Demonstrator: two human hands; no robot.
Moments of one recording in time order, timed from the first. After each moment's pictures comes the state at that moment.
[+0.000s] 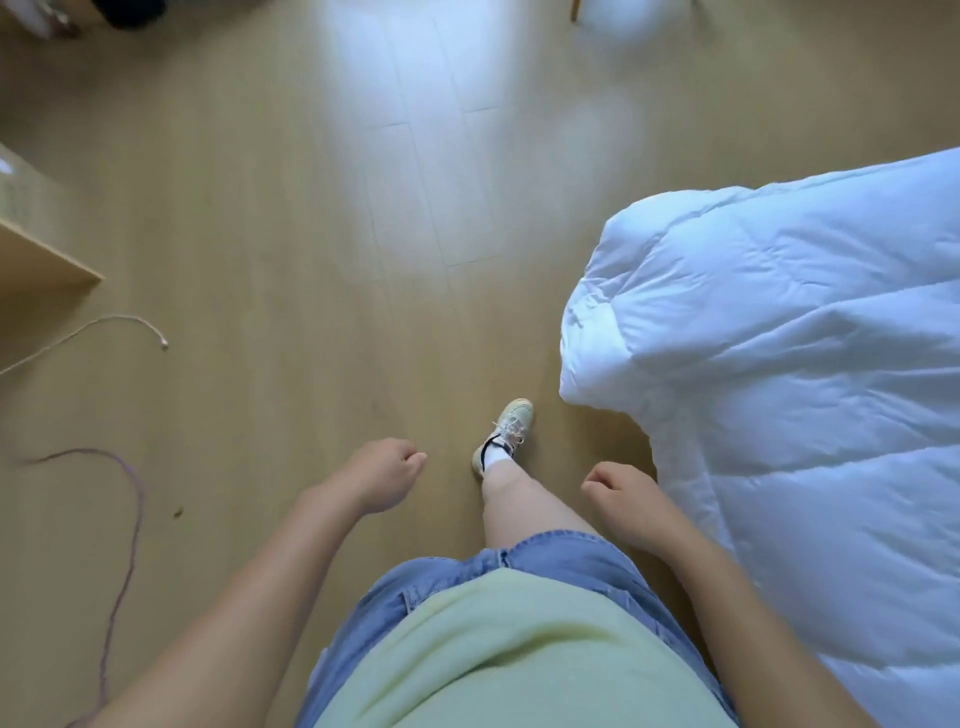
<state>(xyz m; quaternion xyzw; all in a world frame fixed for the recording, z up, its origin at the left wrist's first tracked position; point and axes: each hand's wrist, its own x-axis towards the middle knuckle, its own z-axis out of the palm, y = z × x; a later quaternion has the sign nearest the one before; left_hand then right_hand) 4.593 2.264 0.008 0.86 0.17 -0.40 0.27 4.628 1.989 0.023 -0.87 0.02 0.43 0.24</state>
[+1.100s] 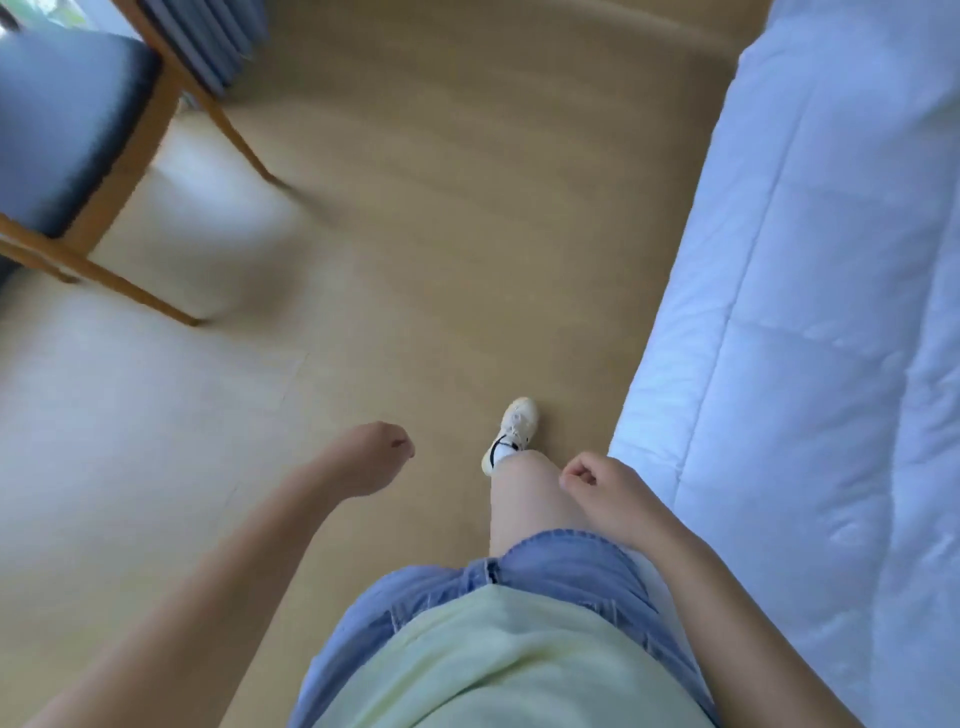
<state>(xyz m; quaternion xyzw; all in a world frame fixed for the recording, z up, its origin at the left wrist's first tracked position) 5.660 1.897 0.014 0.85 -0.23 -0.46 0.07 5.456 1.716 0.019 -0.74 0.41 0.24 0.48</state>
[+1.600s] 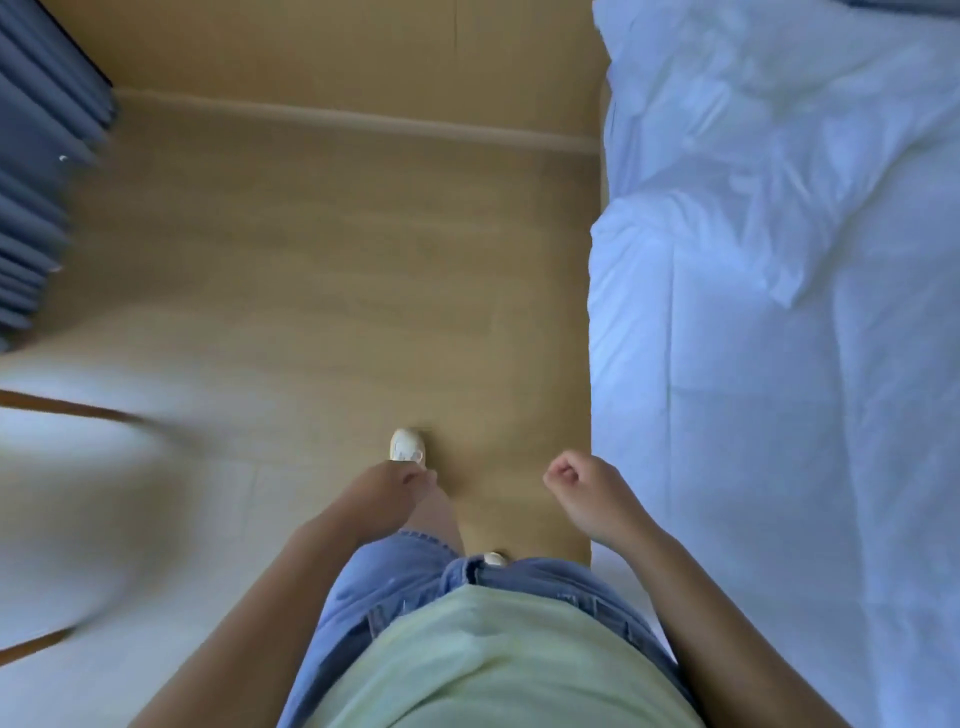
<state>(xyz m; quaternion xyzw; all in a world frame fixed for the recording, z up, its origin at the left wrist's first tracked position) 5.911 1.446 0.016 0.79 -0.31 -0.52 0.08 5.707 1.321 0.039 -0.69 0.52 0.14 0.49</state>
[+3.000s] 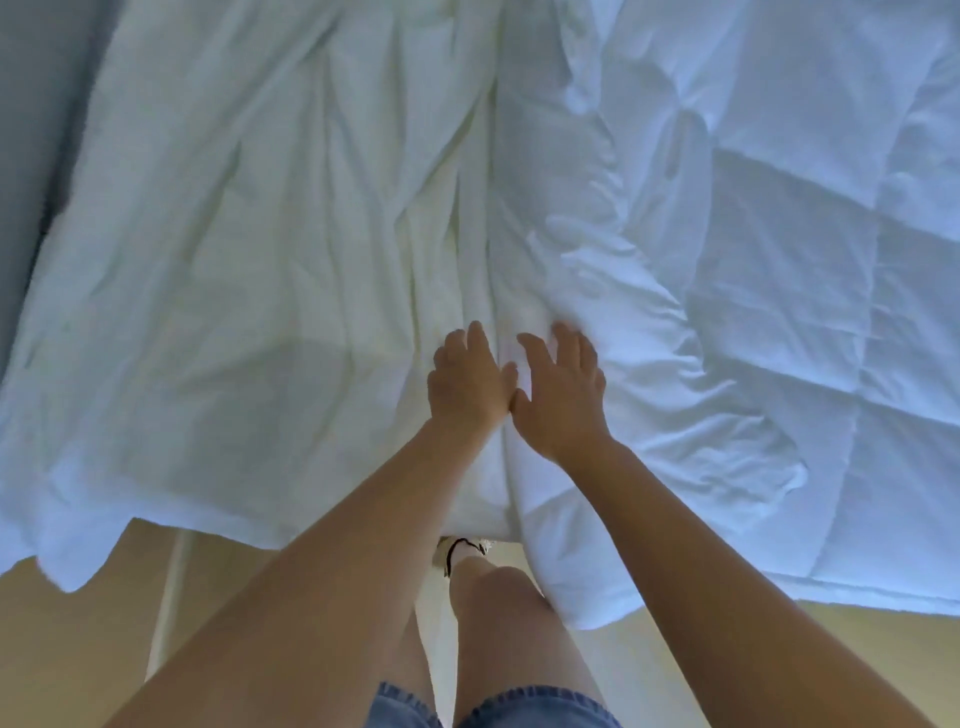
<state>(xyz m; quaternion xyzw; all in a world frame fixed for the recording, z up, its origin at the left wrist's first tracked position) 5.774 0.469 -0.110 0.39 -0.83 -0.36 -0.18 5.731 0.555 -0.069 -0.26 0.92 -0.02 0.30</state>
